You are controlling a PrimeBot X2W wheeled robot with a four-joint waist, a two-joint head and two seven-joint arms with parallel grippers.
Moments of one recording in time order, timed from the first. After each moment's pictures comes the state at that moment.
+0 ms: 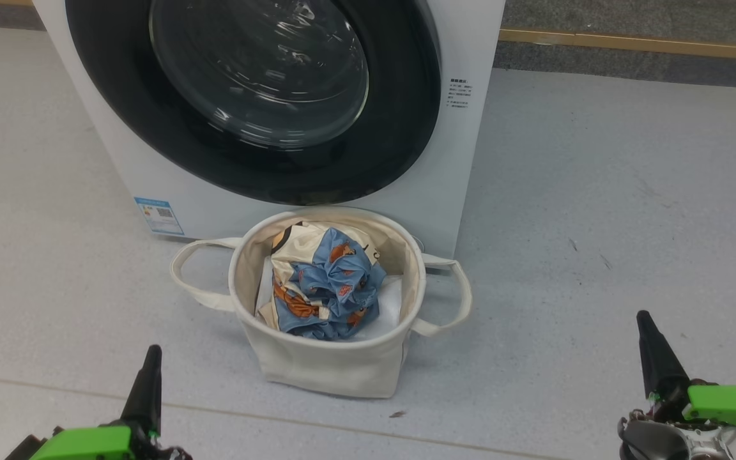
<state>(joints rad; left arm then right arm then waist) -0.08 0.04 0.08 0.28 -1.61 -0.12 0.10 -0.09 -0.04 -0.13 0.28 1.60 0.13 0.10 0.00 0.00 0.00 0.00</state>
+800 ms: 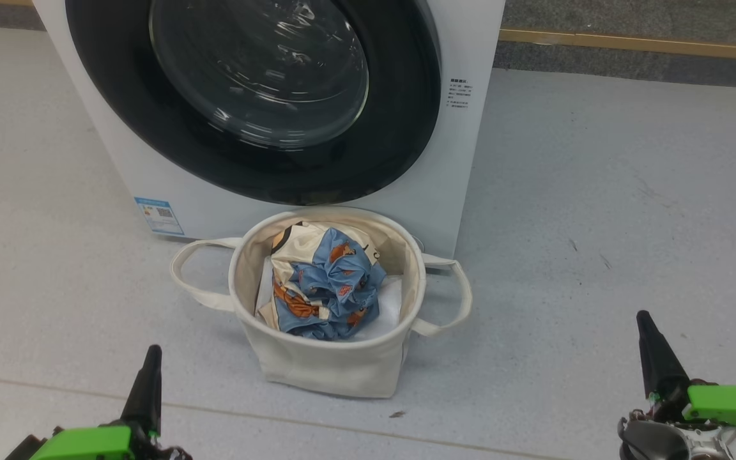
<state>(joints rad) -0.08 0.04 0.08 0.28 -1.61 -0.12 0.10 -0.09 -0.04 -0.13 0.28 1.60 0.13 0.11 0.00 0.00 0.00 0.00</state>
